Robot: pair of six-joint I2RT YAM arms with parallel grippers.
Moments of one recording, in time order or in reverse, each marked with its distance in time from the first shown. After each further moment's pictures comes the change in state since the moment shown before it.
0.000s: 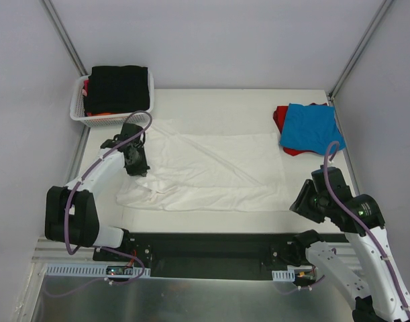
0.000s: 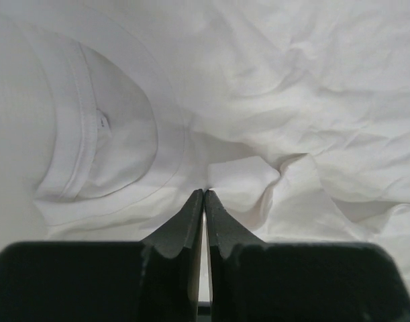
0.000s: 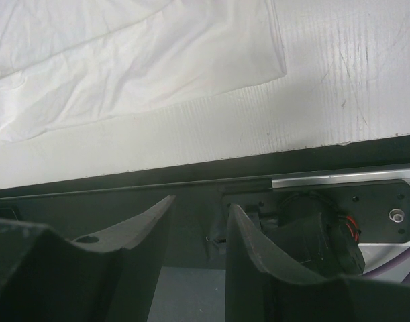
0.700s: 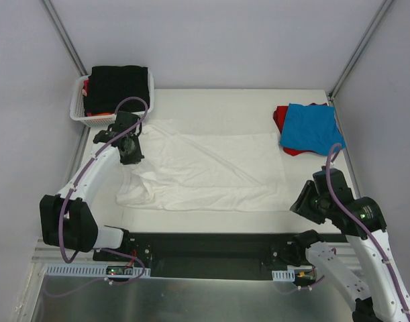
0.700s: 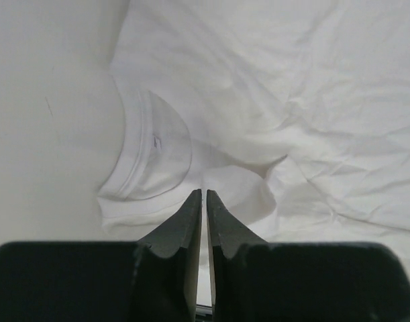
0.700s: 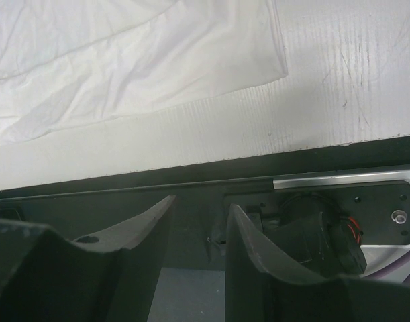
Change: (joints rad) left arm 0.000 -0.046 0.162 -0.109 -0.150 0.026; right arm 0.000 -0.019 -0.004 0.000 -0.001 0.005
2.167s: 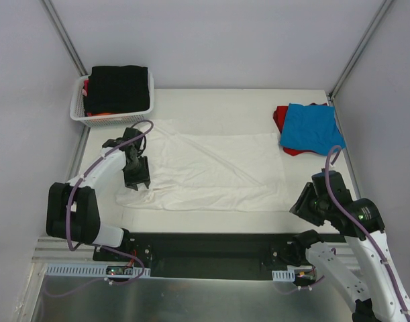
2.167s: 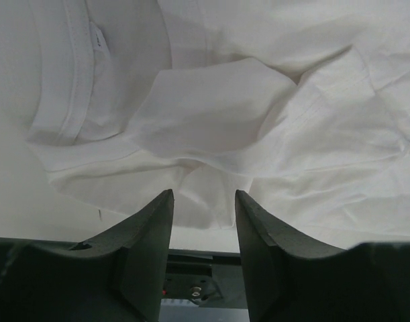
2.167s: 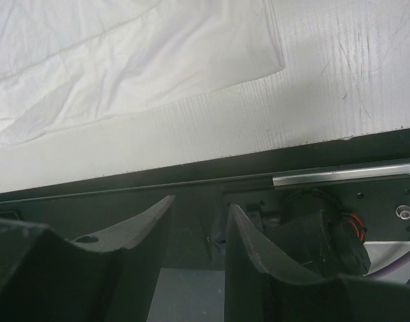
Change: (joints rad) left arm 0.000 0.043 -0.153 -0.086 0.177 0.001; right arm 0.000 -0.018 -0.033 -0.002 0.001 0.029
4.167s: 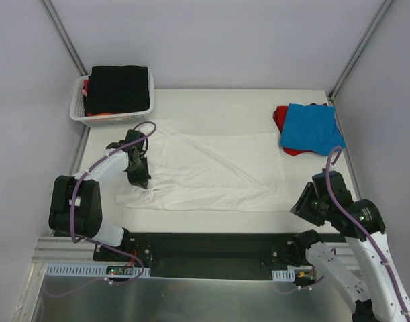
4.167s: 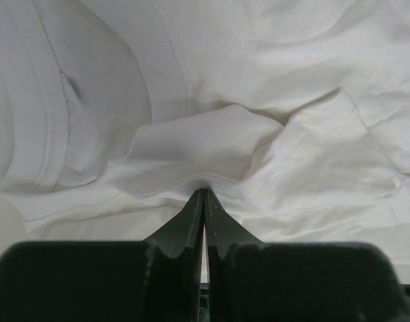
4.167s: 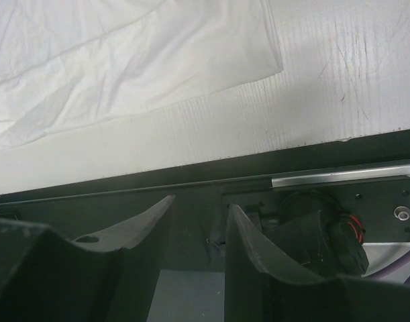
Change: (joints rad) left arm 0.000 0.072 -0.054 0.154 0.018 0.006; right arm 0.000 -0.008 0.000 0.000 0.008 -0.001
